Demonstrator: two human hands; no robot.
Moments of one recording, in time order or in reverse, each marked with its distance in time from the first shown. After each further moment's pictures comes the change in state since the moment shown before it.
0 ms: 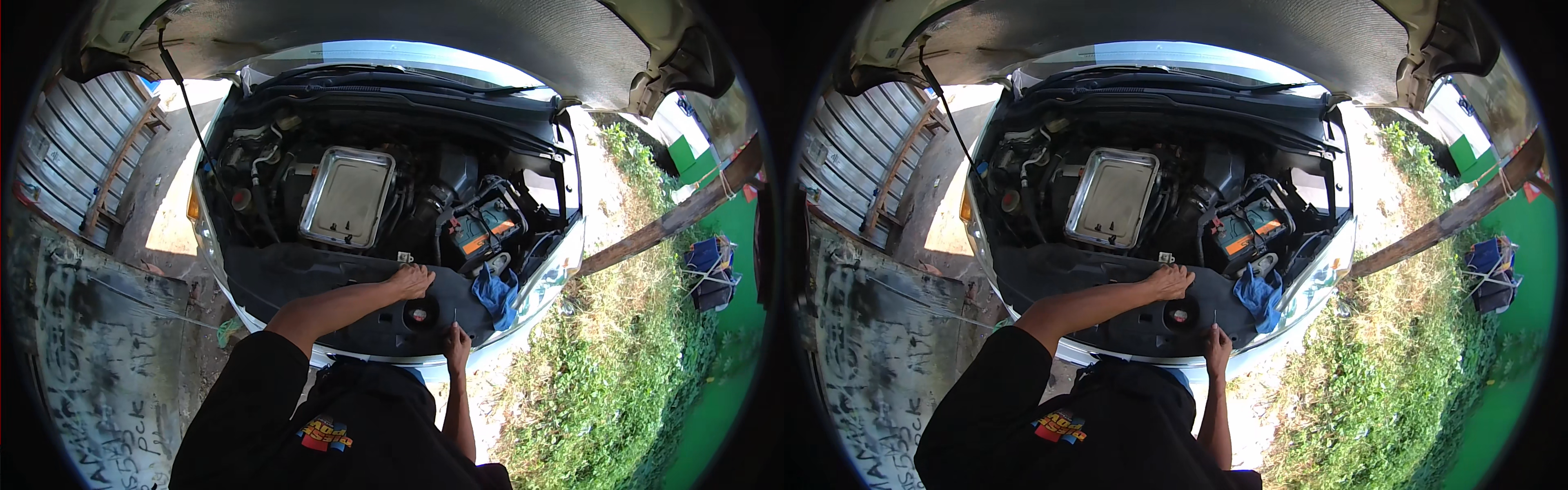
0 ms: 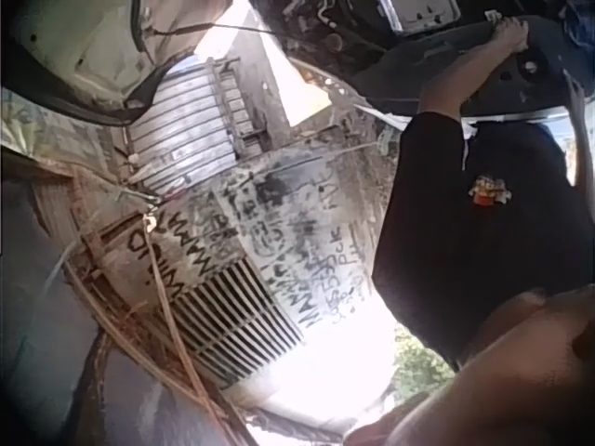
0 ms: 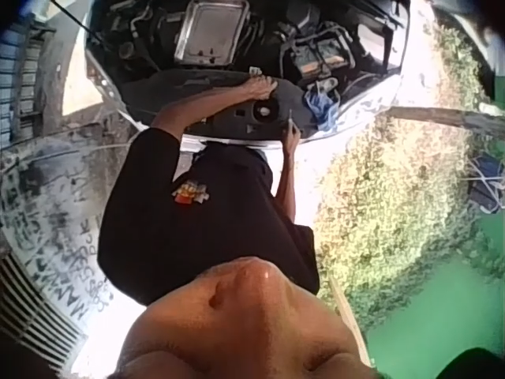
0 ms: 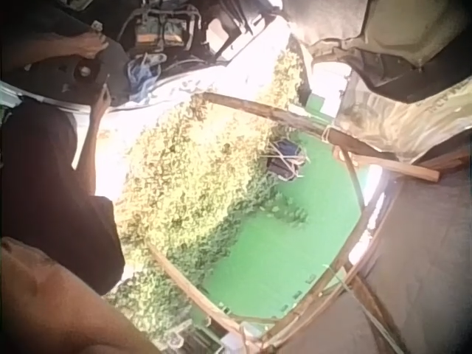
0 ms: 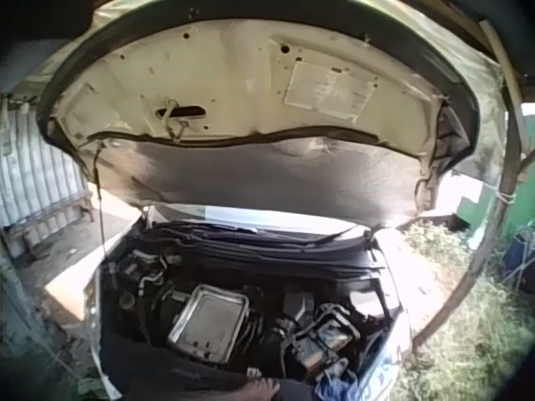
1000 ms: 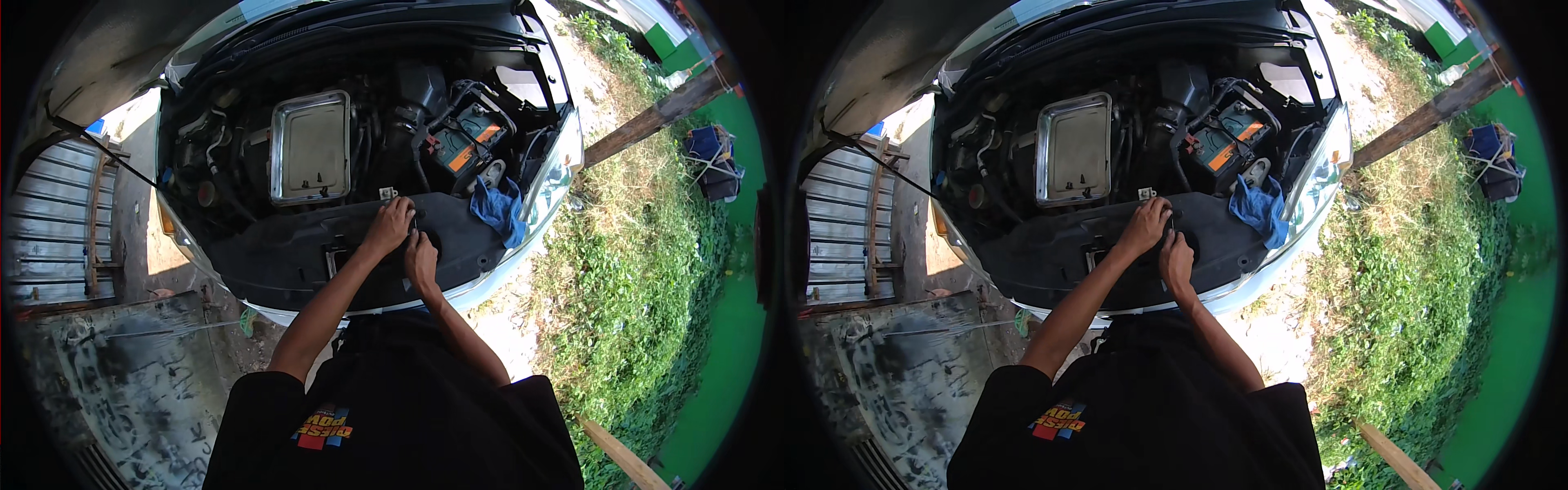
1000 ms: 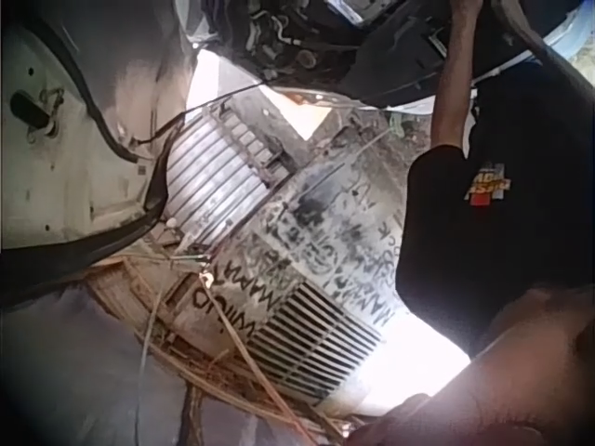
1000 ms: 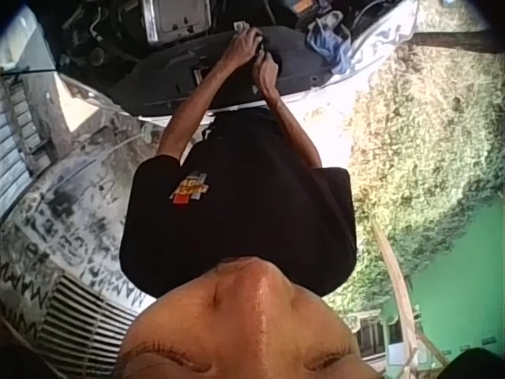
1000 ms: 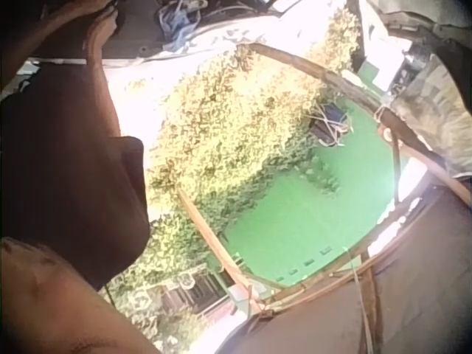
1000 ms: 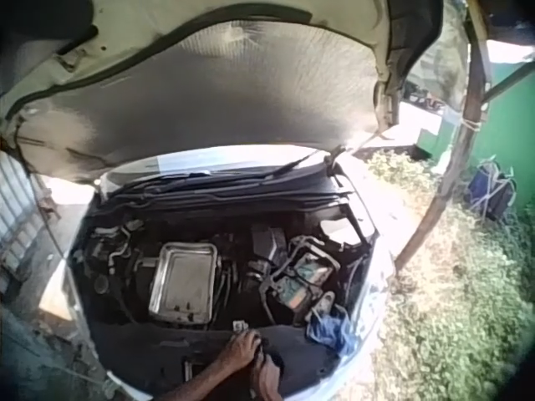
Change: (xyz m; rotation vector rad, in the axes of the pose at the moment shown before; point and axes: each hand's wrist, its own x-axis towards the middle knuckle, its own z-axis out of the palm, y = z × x) left_hand 0.120 0.009 -0.001 -0.763 0.290 -0.251; right_hand 0.157 -0.038 0.043 -0.533 0.182 -0.052
